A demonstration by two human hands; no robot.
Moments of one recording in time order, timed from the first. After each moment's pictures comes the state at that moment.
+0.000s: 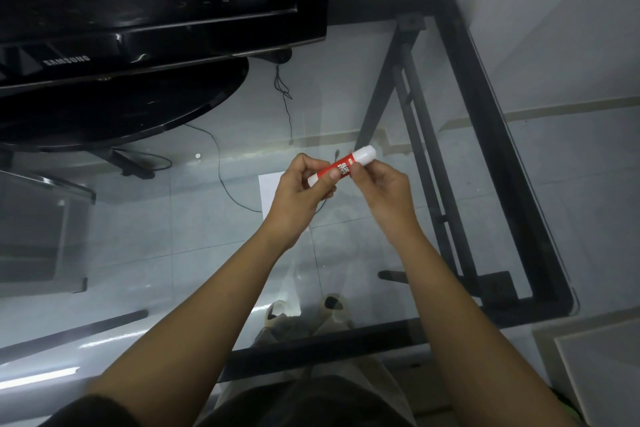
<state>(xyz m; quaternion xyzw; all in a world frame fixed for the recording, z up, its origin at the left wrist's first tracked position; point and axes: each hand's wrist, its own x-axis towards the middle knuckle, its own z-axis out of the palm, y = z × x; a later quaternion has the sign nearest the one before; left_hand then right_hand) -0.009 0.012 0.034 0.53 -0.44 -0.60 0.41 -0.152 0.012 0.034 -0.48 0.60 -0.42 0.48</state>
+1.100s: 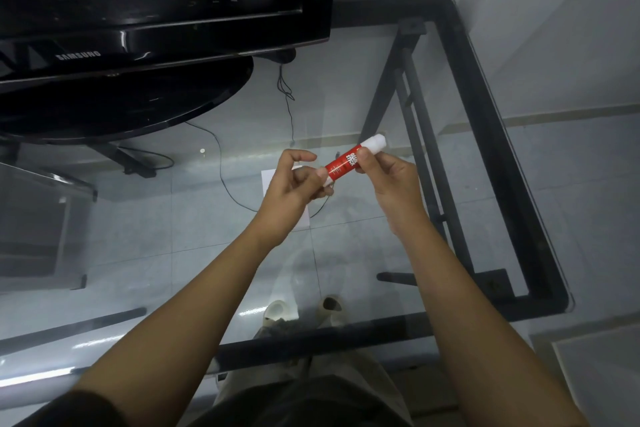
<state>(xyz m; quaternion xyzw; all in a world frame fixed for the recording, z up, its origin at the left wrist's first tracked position) 0.009 0.023 0.041 0.51 -0.43 -0.62 0.41 -0.153 0.011 0.049 -0.43 0.60 -0.45 0.50</state>
